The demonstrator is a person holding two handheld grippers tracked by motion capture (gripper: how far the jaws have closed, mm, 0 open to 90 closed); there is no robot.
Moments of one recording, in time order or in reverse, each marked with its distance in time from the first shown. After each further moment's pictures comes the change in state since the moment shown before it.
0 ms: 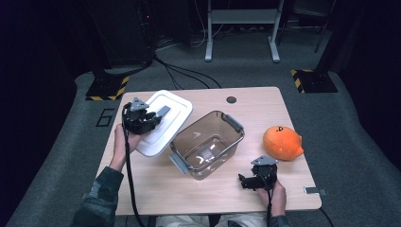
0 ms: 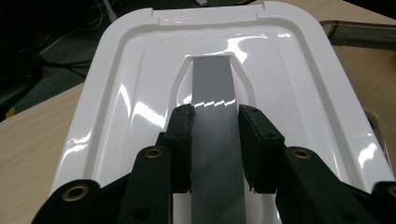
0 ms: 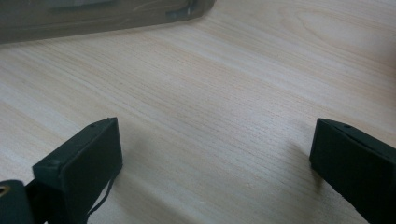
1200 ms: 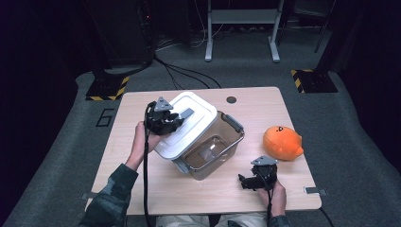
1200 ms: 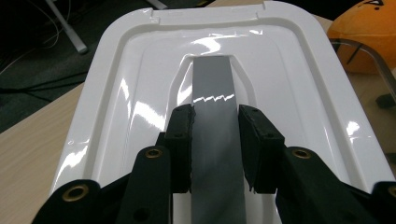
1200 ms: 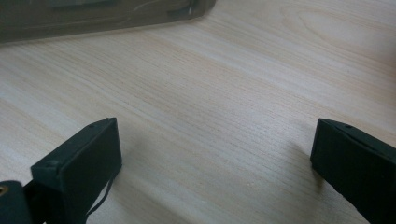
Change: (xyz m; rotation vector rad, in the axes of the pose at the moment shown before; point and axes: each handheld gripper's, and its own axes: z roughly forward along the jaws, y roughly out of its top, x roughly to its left) left arm -0.057 0.030 0.016 0.005 -0.128 0.105; right arm 0.000 0.000 0.000 0.000 0.001 -0.002
